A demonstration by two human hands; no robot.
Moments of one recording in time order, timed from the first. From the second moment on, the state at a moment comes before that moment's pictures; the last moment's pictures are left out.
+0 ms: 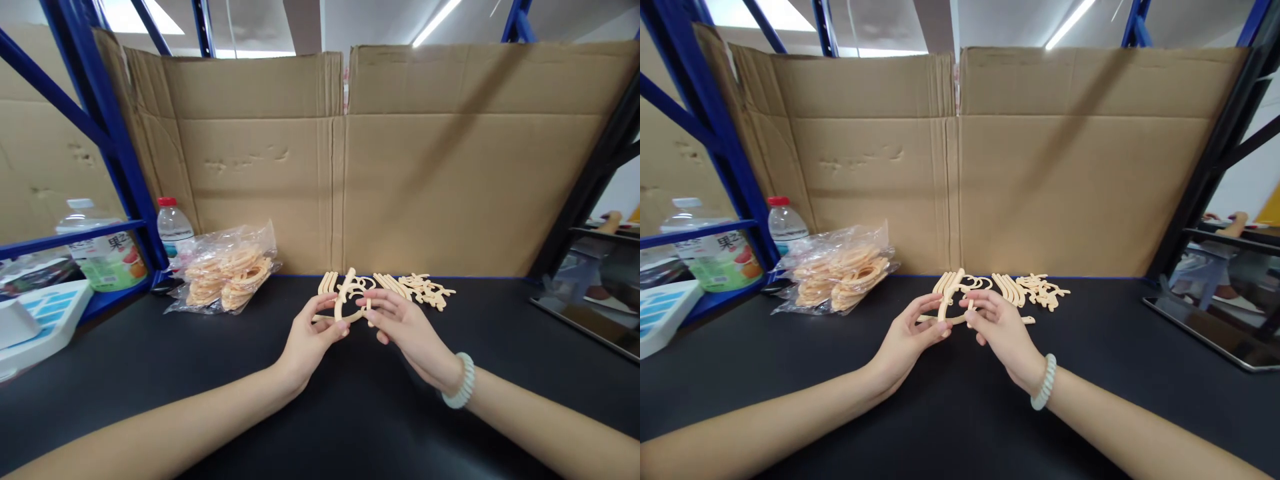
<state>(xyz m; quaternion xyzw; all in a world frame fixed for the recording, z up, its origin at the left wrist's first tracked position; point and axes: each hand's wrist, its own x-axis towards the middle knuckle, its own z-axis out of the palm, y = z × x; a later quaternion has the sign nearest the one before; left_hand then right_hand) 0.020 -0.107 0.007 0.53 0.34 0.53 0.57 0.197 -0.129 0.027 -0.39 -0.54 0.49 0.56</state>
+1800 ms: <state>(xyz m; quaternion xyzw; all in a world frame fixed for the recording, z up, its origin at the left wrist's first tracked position) 0.021 -0.107 0.005 0.64 0.30 0.46 0.54 0.199 -0.122 0.011 -0.31 -0.52 0.64 0.47</state>
